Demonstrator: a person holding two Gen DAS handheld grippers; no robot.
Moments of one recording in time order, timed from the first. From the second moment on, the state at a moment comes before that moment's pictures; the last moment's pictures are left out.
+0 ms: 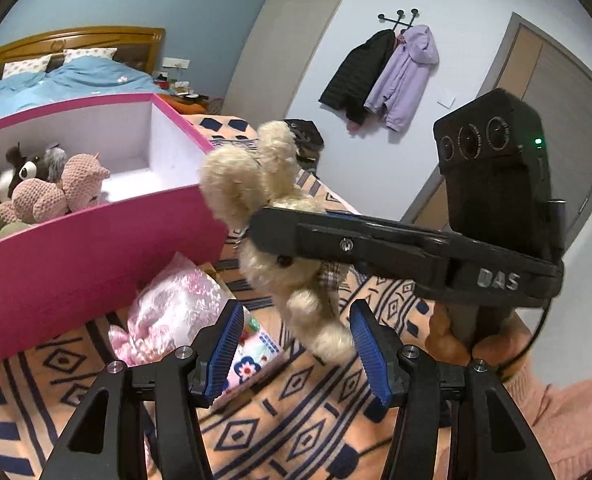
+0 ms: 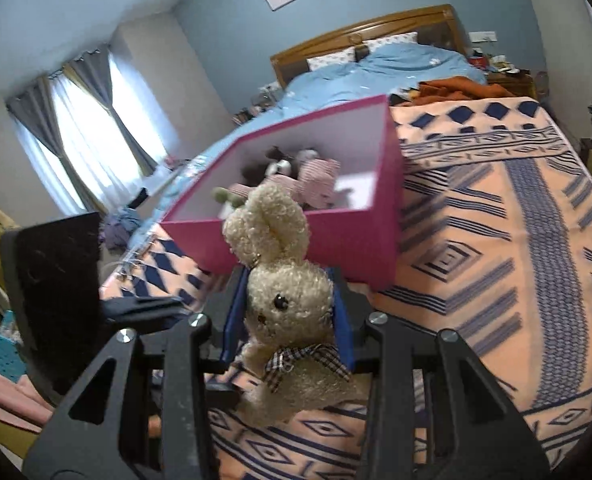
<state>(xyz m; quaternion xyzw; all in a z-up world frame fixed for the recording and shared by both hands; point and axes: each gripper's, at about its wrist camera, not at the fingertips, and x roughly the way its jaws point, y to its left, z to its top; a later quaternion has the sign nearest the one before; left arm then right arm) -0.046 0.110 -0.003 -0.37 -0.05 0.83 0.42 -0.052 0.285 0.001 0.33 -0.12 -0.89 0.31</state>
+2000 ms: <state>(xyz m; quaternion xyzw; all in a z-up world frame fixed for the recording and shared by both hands) -0.152 0.084 0.022 -0.36 -0.04 0.88 0.30 -0.160 0.250 0.015 0.33 -0.12 -0.90 0.25</state>
